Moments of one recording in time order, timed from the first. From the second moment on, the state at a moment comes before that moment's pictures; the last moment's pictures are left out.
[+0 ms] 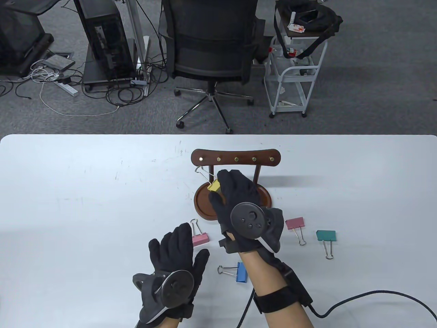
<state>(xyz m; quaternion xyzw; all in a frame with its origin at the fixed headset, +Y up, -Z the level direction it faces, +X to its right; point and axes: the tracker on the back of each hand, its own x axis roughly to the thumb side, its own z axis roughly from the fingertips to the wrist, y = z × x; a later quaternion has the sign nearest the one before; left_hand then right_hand) -0.132 -0.664 -0.195 0.16 -0.09 0.16 0.97 0.045 -0.591 -0.306 0.12 -0.24 0.92 0.28</state>
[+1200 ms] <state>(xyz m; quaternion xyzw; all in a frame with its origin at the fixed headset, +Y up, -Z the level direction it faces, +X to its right) -0.137 -0.667 -0.202 0.12 -0.07 0.19 0.97 0.019 -0.616 -0.347 0.04 -0.21 0.95 0.23</state>
